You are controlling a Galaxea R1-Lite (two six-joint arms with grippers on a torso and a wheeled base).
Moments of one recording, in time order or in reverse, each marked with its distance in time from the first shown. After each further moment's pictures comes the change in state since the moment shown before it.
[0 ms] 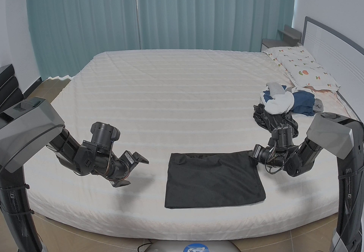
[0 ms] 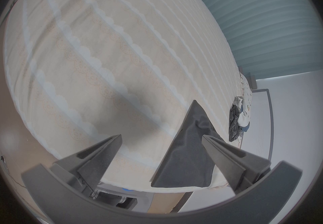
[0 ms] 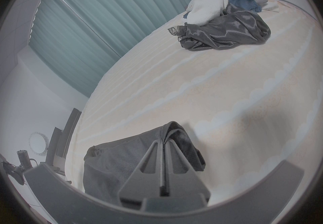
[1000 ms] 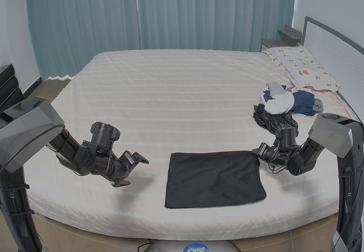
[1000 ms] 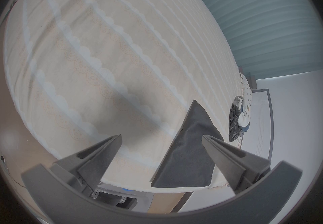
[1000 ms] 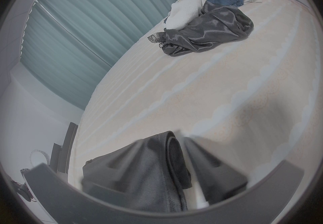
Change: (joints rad) left arm 0.000 0.000 0.000 0.000 0.000 0.000; right arm -0.041 0.023 -0.016 -0.007 -0.030 0.095
